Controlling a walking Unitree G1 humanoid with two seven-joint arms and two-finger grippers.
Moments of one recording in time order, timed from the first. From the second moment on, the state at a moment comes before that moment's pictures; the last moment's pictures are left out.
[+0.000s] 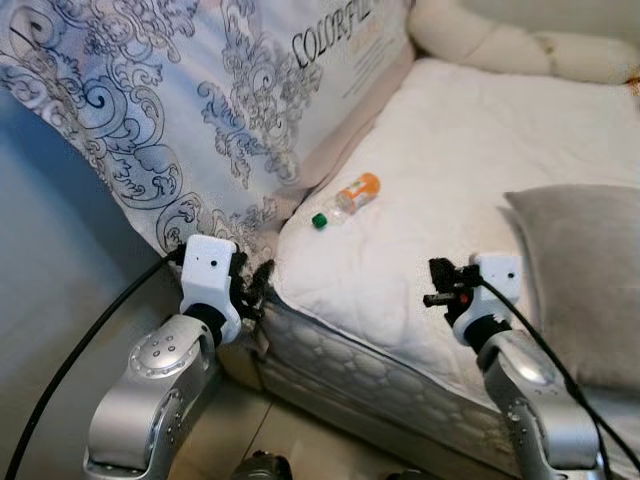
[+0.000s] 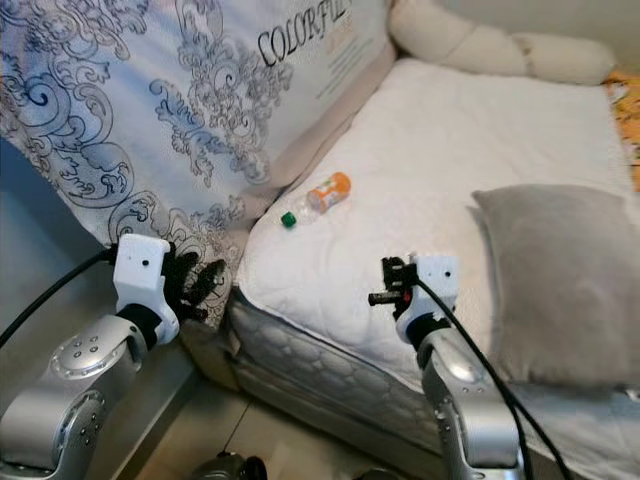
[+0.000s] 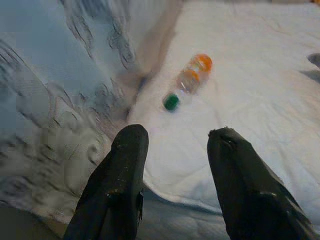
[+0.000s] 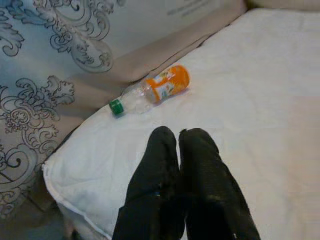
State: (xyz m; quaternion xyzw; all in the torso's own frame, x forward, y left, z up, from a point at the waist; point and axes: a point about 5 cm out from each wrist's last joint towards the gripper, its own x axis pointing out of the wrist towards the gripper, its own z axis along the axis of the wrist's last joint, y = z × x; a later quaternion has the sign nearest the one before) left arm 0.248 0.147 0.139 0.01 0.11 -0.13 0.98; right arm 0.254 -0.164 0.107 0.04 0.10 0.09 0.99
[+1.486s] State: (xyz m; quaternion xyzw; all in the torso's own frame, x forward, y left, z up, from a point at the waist) left arm 0.247 0.159 0.132 0.02 0.08 -0.08 0.99; right arm 0.231 -0.156 0.106 0.00 0.10 0.06 0.99
